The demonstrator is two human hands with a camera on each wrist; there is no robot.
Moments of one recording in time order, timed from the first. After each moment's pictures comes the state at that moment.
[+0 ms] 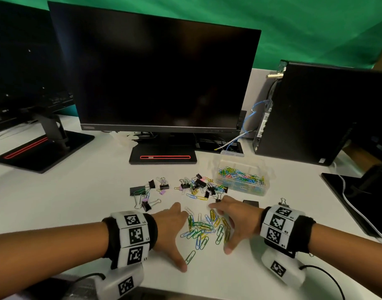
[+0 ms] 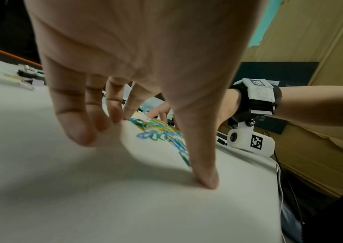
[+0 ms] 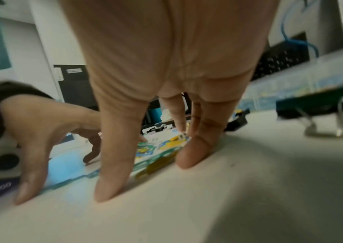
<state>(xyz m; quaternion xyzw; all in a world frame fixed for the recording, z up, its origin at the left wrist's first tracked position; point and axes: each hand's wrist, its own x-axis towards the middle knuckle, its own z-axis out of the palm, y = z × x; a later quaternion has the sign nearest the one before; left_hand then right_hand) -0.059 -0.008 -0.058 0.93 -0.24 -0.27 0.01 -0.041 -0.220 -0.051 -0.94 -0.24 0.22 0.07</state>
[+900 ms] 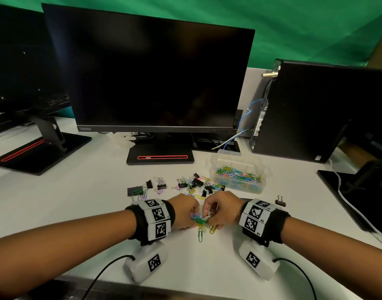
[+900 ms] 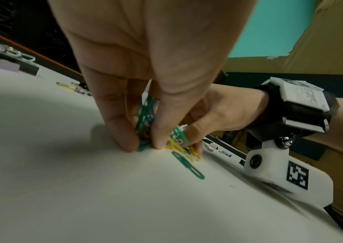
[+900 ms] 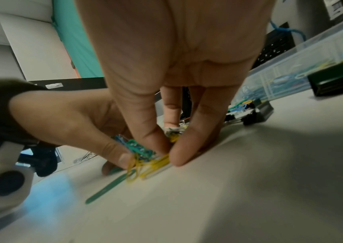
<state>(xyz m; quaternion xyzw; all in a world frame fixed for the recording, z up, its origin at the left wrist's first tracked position) -0.025 -0.042 -0.065 0.94 -0.24 -0.20 0.13 -0.022 -0.204 -0.070 -0.93 -0.15 0.22 0.26</state>
